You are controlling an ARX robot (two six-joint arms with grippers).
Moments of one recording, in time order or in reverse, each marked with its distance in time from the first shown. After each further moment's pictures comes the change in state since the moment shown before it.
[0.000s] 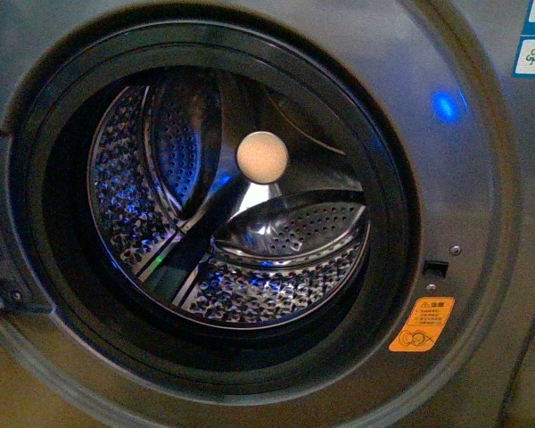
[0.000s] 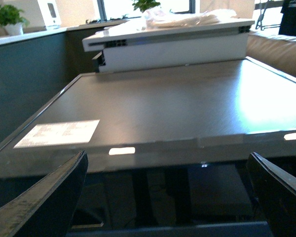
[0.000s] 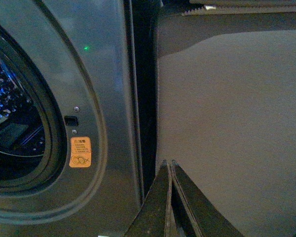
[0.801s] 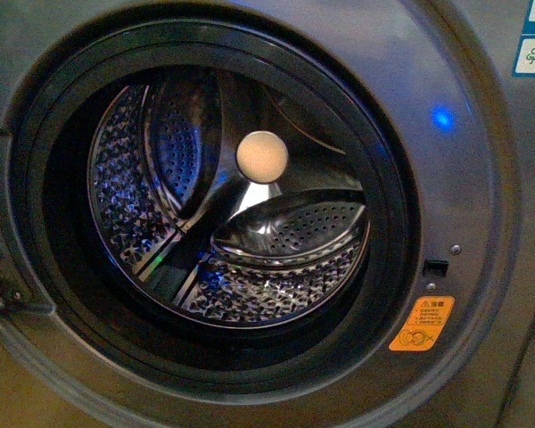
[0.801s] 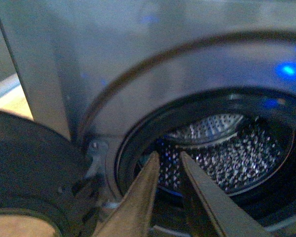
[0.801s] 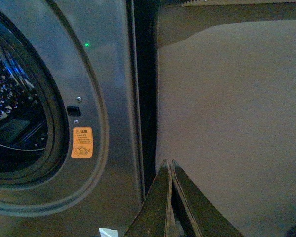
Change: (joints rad) left arm 0.344 -0.749 -1.436 0.571 0.269 -0.161; right arm 0.000 -0.201 -0.020 -0.189 0.000 0.000
